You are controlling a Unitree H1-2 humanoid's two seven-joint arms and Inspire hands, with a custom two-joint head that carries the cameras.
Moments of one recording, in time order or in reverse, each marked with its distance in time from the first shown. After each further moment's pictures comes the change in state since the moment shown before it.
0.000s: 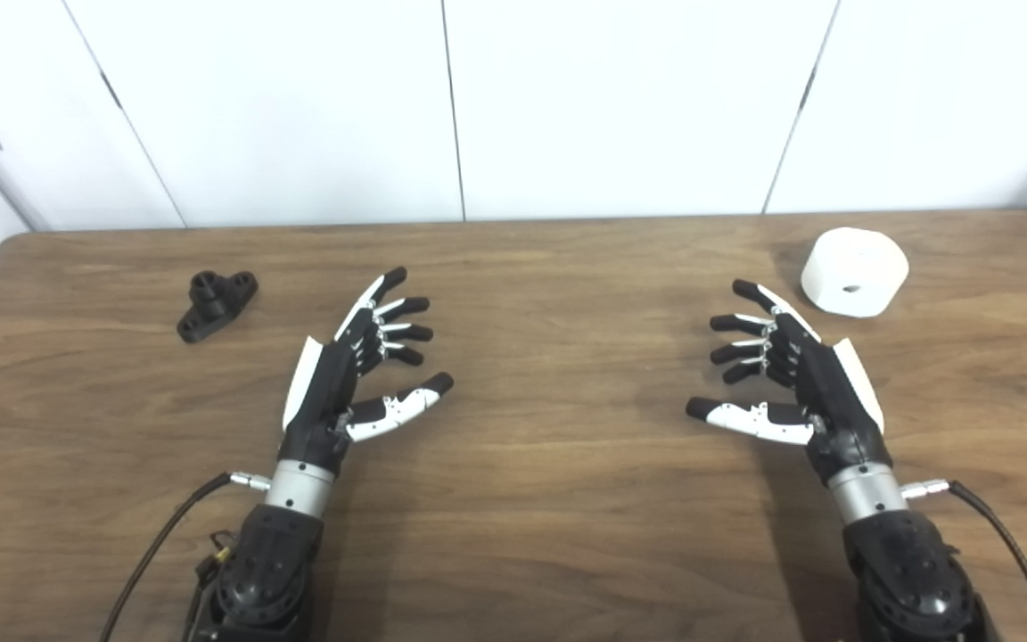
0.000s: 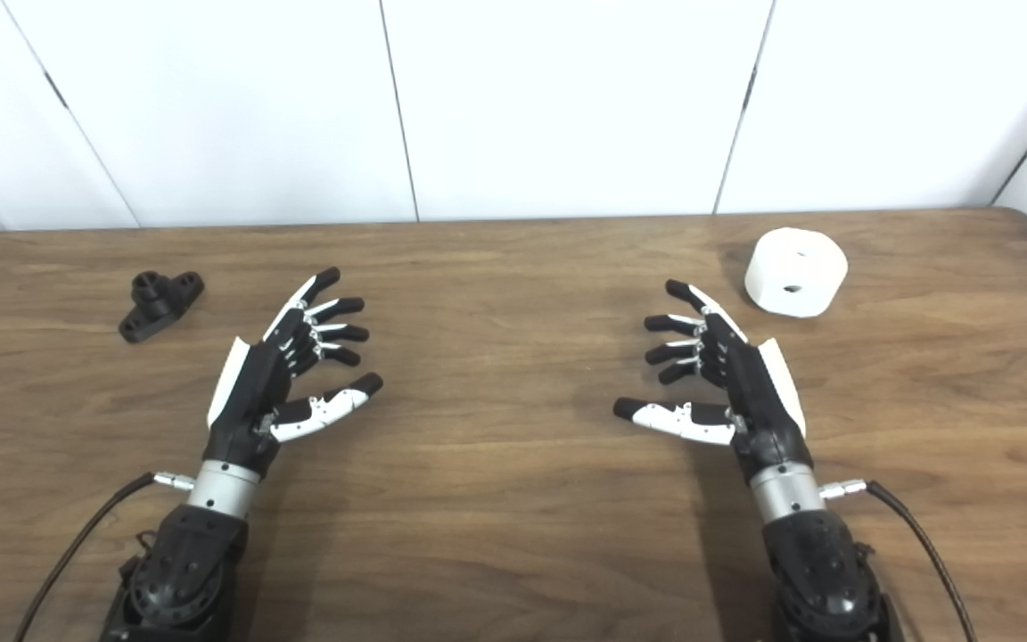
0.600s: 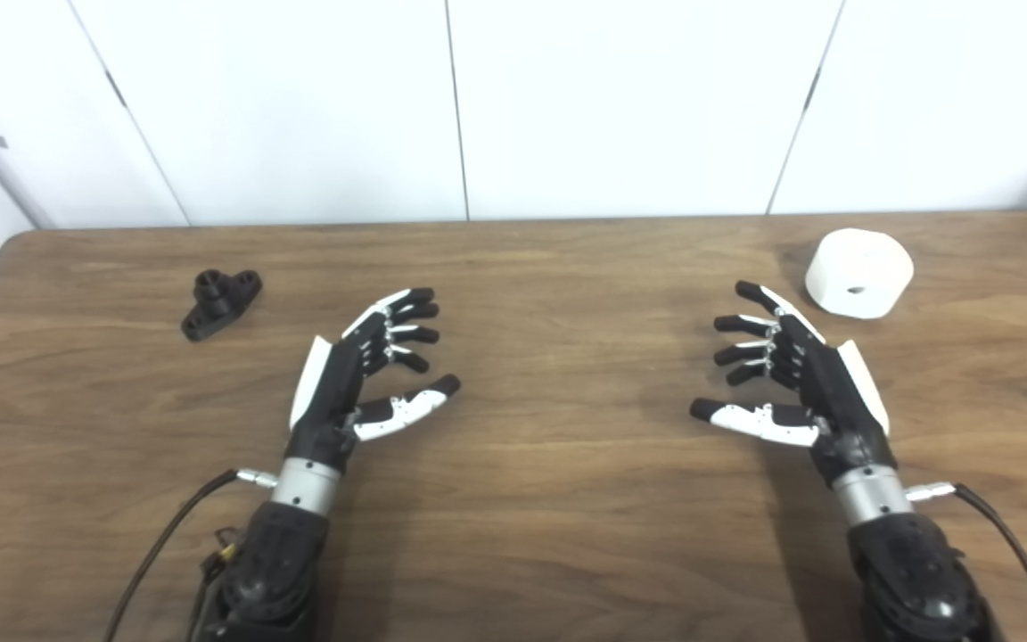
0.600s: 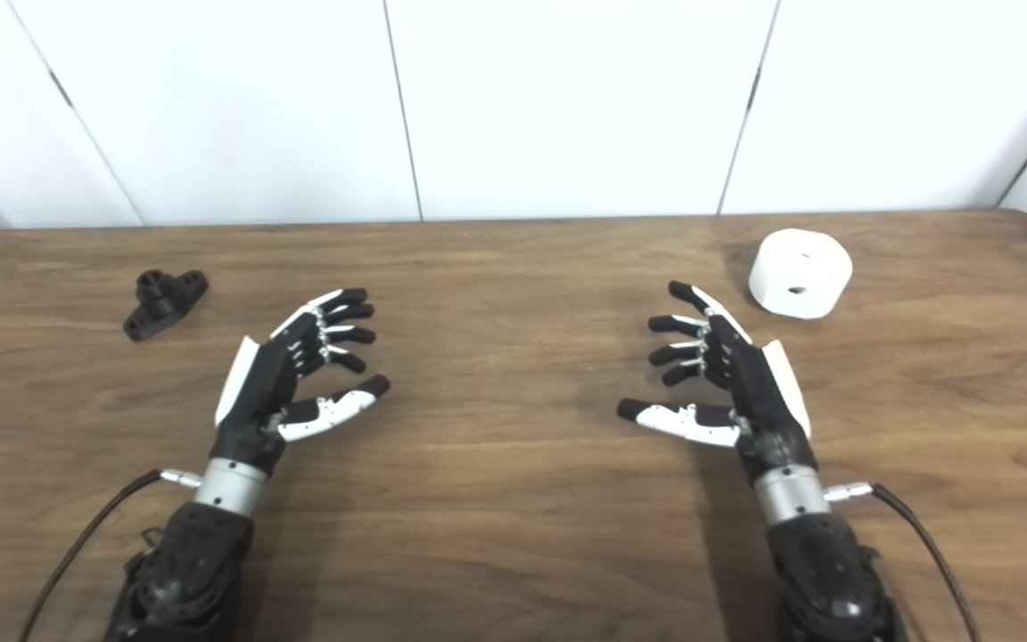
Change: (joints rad) left arm -0.004 -0.005 -0.013 0.002 0.042 0.009 0.004; right arm 0.000 -0.007 -0.005 0.013 0.025 -0.012 0.009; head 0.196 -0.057
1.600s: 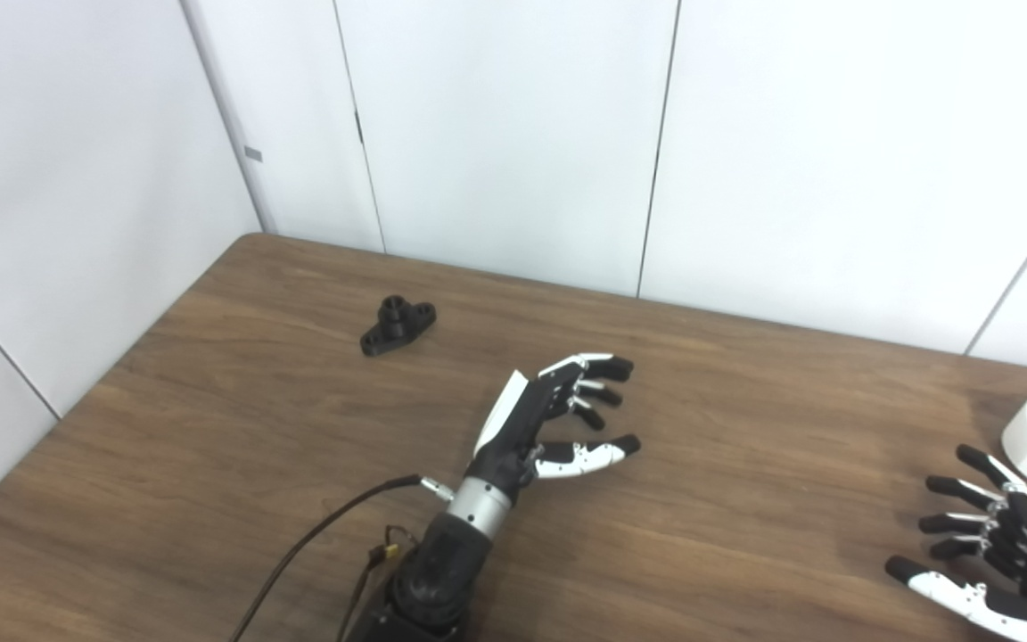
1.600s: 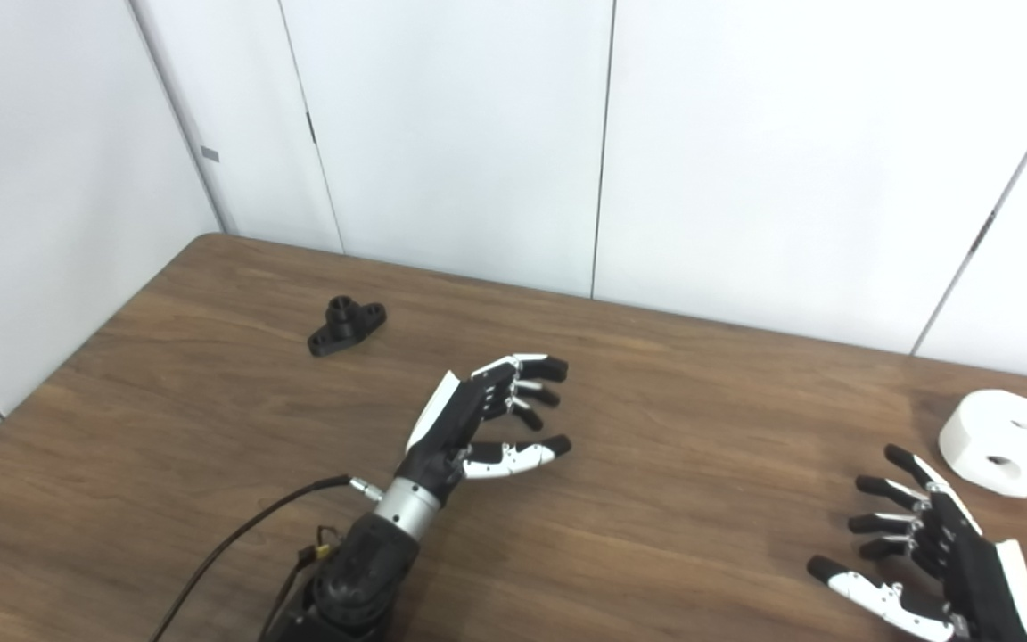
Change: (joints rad) left arm -0.040 -0.038 -0.009 0.026 0.038 0.075 0.029; right arm 0.008 -0.060 -0.042 0.056 0.022 -0.028 0.019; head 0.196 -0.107
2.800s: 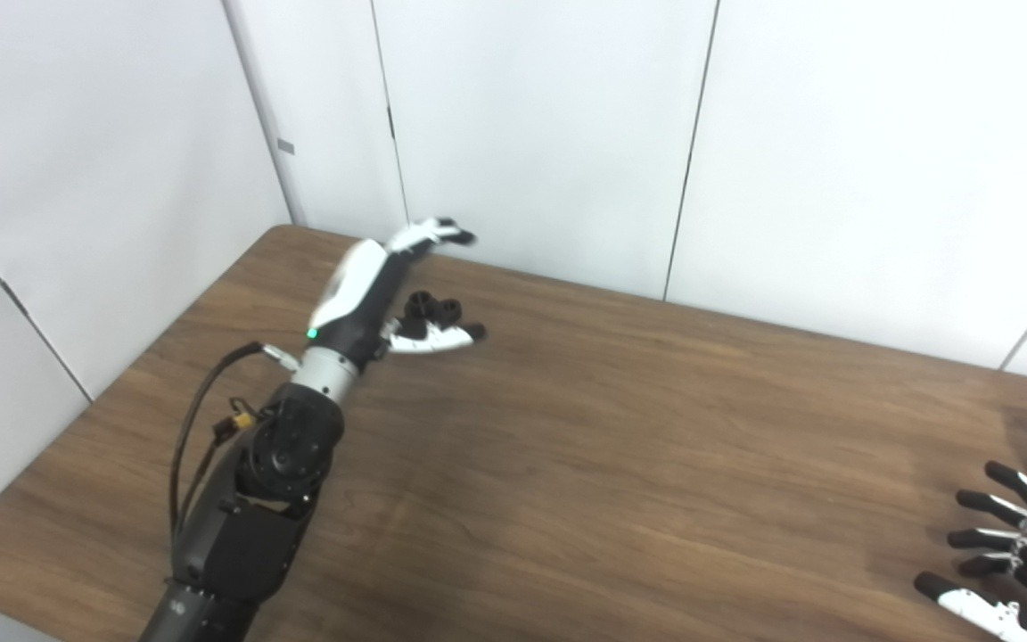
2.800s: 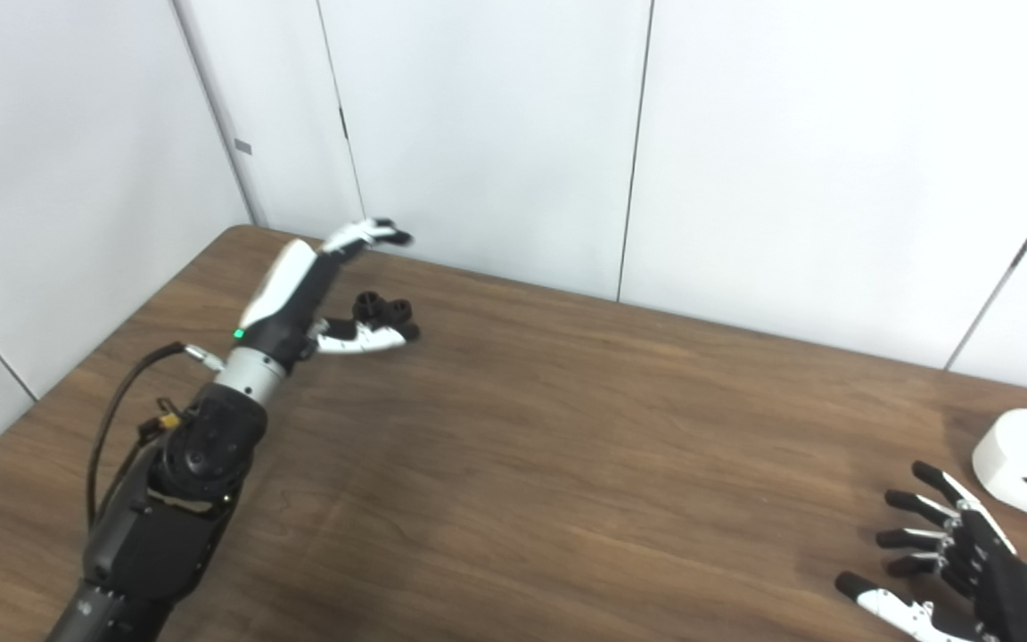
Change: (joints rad) left arm -0.073 0.339 0.198 -0.234 0.276 0.262 0.045; right arm -0.013 -0.018 -0.005 0.040 0.019 -0.026 0.017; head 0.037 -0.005
